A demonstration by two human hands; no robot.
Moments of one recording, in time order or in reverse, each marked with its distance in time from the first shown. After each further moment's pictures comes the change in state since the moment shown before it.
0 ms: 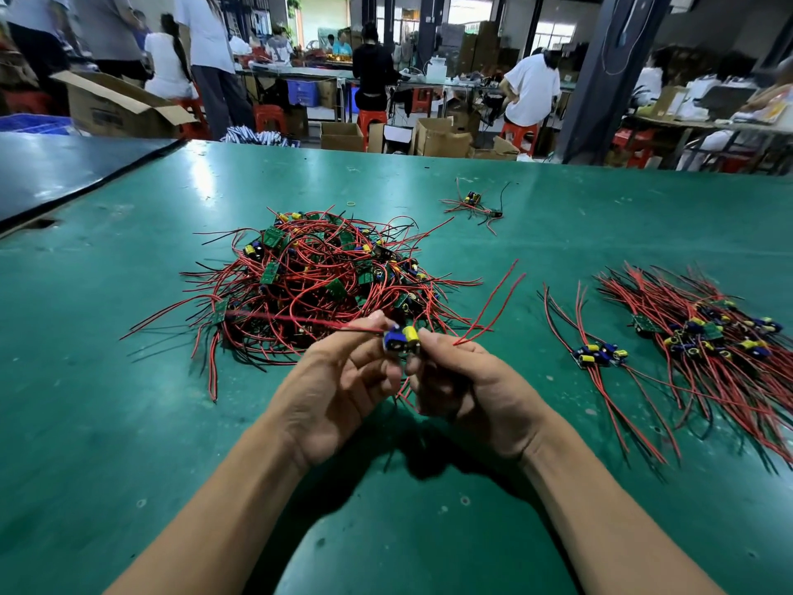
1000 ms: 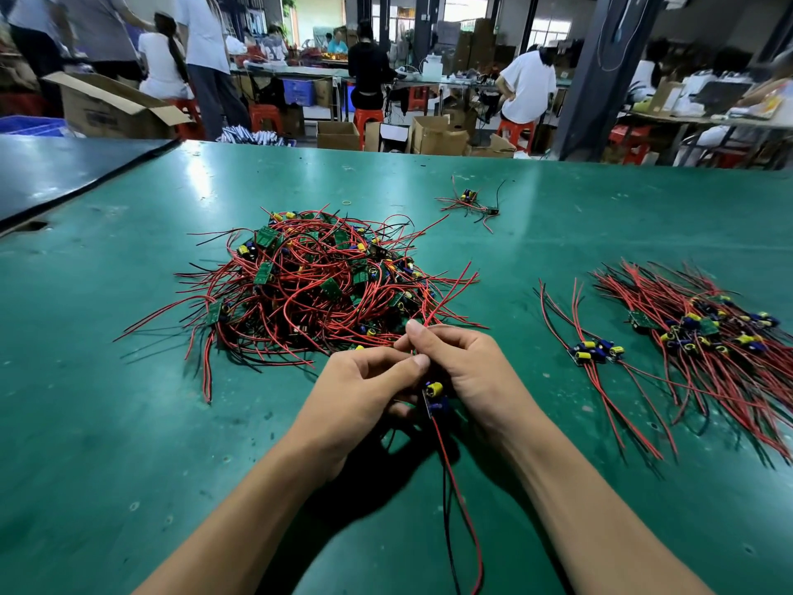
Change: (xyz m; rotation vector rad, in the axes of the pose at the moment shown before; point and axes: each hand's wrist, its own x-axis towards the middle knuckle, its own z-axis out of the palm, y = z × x) left_hand 0.005 -0.028 0.002 0.467 0.018 0.148; right_hand 0.007 0.005 -0.002 -0.136 0.245 -0.064
